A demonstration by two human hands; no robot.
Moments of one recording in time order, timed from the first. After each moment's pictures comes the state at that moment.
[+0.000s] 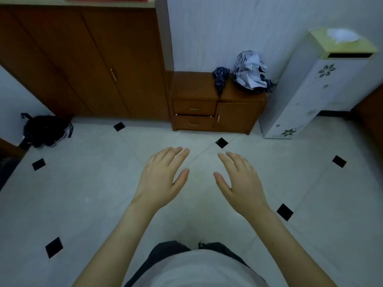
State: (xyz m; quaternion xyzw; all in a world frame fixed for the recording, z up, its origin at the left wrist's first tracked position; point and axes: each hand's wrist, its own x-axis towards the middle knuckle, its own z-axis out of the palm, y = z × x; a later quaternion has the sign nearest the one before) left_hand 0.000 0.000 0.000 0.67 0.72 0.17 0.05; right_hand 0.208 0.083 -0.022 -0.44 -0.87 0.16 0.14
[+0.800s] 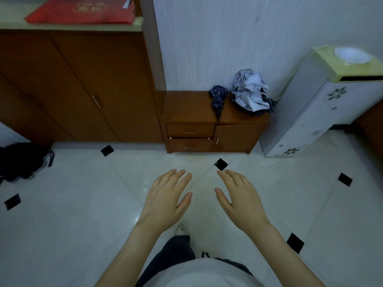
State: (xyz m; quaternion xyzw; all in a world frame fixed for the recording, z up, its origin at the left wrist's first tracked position) left_hand -0.103 0.187 -0.050 0.69 0.70 0.13 0.10; right_hand 0.105 0.264 -0.053 -0.48 -0.85 0.18 0.11
